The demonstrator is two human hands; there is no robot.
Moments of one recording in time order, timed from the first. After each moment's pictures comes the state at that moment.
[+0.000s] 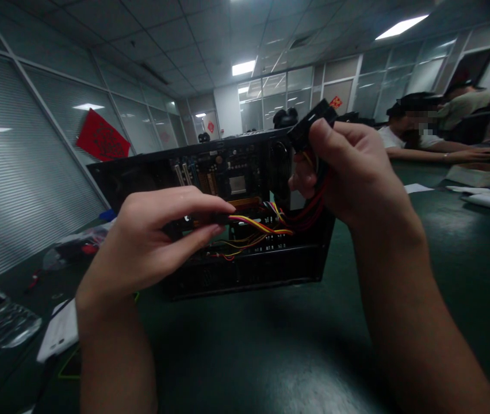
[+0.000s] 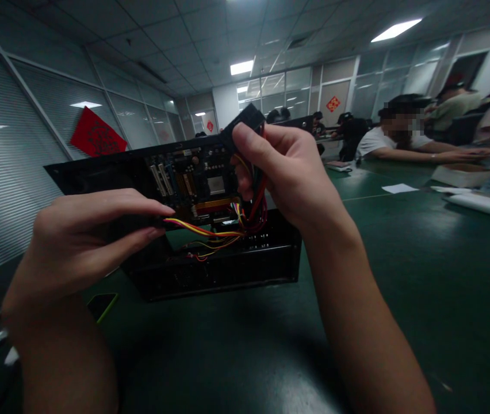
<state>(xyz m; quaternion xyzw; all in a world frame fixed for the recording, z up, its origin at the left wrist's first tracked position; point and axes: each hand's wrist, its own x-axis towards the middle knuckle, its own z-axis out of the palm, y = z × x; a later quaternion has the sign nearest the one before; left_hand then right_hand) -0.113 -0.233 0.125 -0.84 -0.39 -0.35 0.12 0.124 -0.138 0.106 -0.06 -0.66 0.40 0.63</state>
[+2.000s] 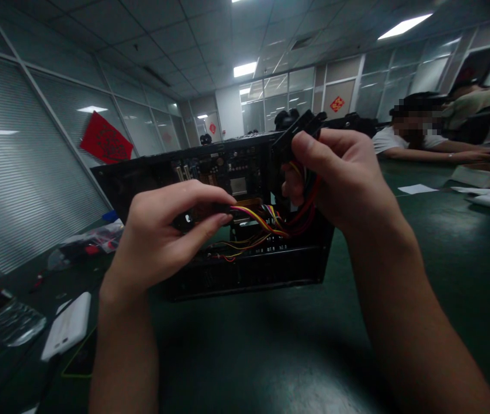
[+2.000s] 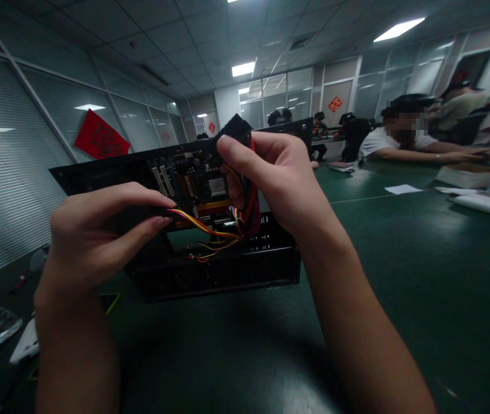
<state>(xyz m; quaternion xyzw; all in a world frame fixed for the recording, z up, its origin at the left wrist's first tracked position) -0.108 -0.219 0.120 -0.84 -0.33 -0.40 0.18 0.119 -0.139 0.103 -0.08 -0.69 0.35 0.63</state>
